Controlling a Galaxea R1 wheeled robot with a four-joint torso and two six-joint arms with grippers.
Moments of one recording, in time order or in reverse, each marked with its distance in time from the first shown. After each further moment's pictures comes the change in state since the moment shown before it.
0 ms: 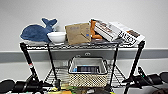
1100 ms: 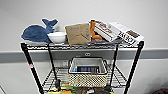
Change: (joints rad) left arm 0.673 0.026 -0.012 0.188 -0.319 -0.005; right arm -0.520 -0.061 0.037 -0.159 0.061 0.011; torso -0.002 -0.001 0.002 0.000
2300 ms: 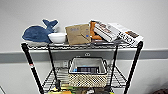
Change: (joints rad) left arm 0.314 0.482 -0.548 0.155 -0.216 0.004; right arm -0.369 0.399 -0.524 -0.242 0.178 -0.004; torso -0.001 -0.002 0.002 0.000
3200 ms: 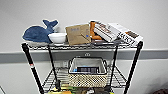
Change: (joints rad) left arm 0.073 0.297 -0.412 0.052 -0.009 0.000; right arm -0.137 0.299 -0.452 -0.075 0.064 -0.008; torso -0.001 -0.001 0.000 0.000
